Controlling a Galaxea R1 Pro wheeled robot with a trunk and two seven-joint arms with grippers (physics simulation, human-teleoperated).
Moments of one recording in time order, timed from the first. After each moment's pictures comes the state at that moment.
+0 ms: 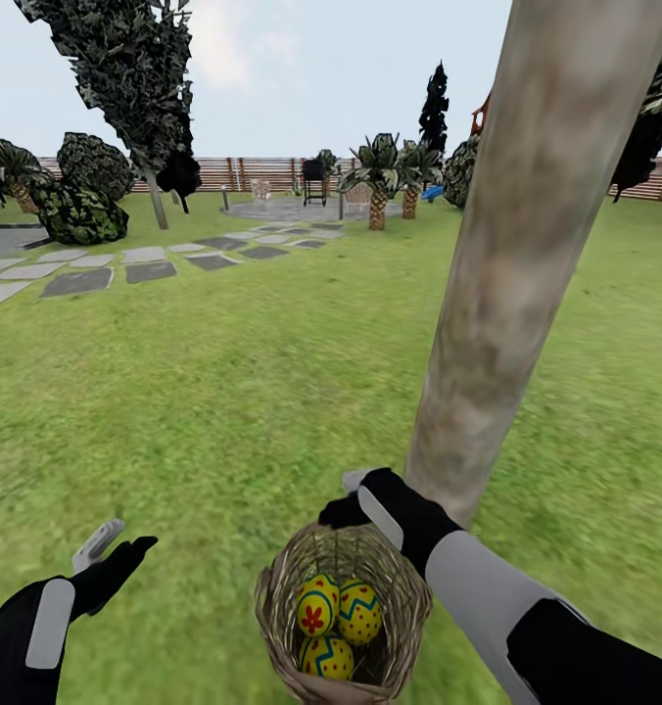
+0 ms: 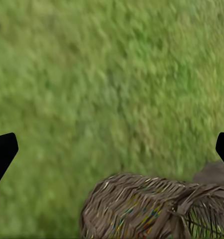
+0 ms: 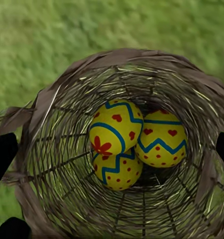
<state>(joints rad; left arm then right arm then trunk) -0.38 0.04 0.60 -1.14 0.51 0.76 0.07 -0.90 0.17 0.57 -0.52 -0.53 0.76 -0.08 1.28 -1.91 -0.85</state>
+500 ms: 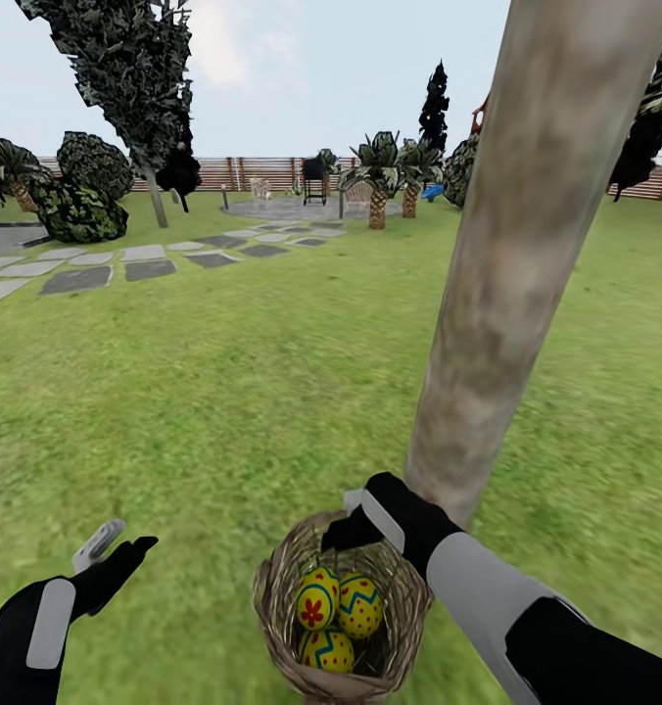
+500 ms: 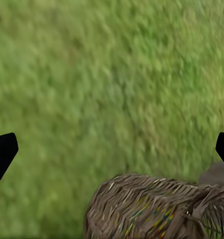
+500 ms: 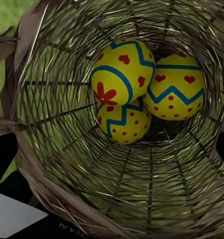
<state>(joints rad) -0.38 0.04 0.60 -1.14 0.51 0.76 0.07 -0.90 0.17 0.56 -0.48 -0.54 0.92 -0.03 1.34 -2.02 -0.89</state>
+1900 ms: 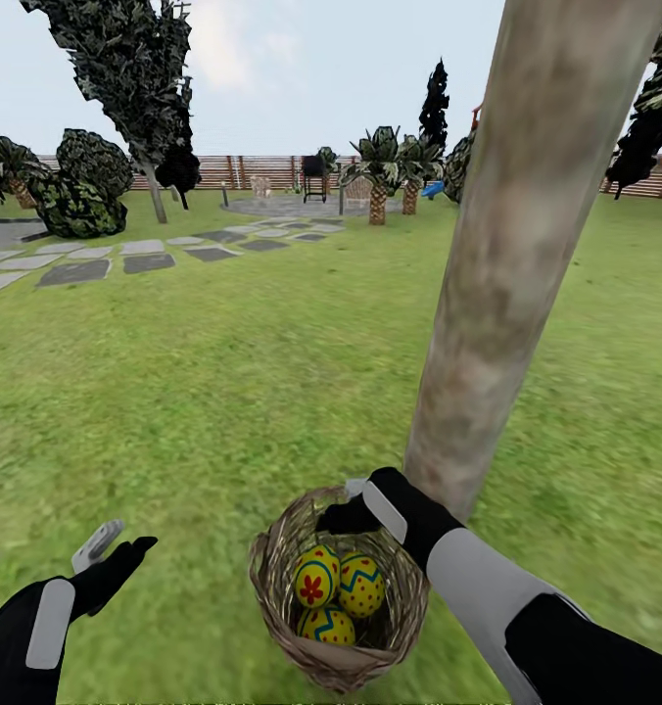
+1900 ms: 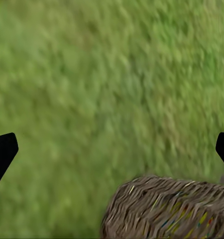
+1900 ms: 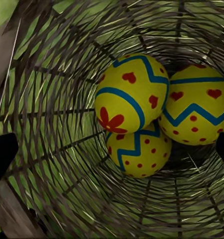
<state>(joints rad) -0.38 0.04 0.60 -1.14 0.51 0.76 0.07 -0.91 0.17 0.52 -0.48 -0.66 0.83 -0.09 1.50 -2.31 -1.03</state>
